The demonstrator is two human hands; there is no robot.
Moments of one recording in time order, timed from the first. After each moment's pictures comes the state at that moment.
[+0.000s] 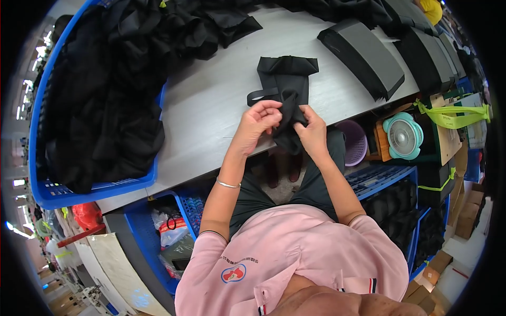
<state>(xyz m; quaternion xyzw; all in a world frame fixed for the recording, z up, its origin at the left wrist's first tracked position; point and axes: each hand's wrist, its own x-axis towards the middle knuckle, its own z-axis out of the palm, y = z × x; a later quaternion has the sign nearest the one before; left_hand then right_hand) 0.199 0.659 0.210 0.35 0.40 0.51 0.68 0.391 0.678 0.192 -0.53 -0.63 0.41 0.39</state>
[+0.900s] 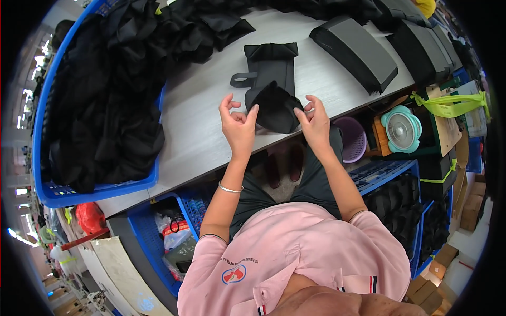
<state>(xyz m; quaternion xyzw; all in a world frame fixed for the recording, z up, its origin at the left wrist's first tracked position) 0.219 0.645 0.217 0.39 0.62 0.63 0.24 0.408 0.682 0.186 -0.57 -0.63 0.29 0.44</state>
